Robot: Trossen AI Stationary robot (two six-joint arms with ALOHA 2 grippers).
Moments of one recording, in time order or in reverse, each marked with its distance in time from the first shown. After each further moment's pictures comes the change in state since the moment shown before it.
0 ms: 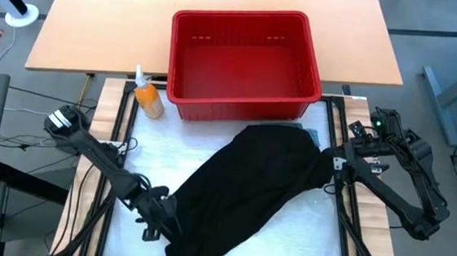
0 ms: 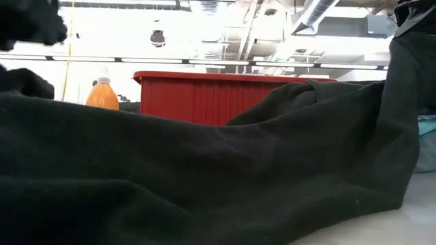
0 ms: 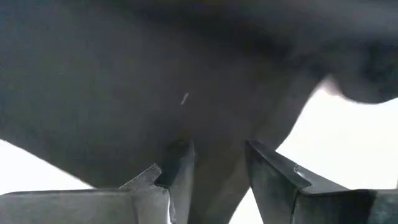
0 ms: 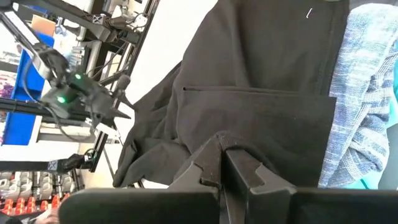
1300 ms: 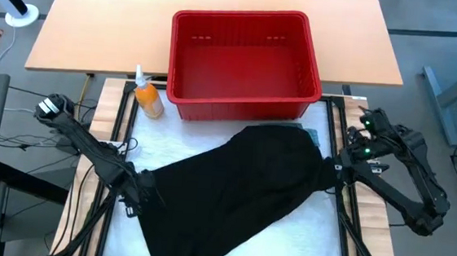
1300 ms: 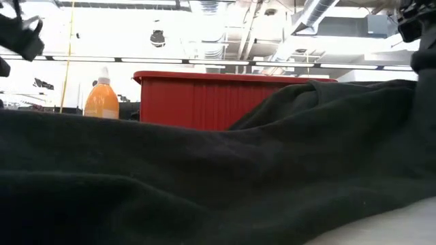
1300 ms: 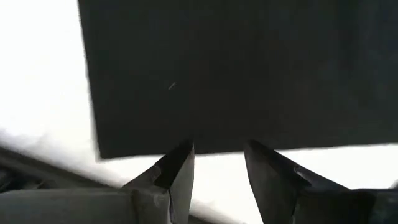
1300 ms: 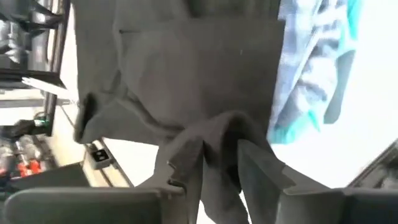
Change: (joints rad) left arm 0.012 -0.355 -0.001 -0.652 0.018 -0.467; right arm 0.016 0.138 0.001 -0.261 0.105 -0.200
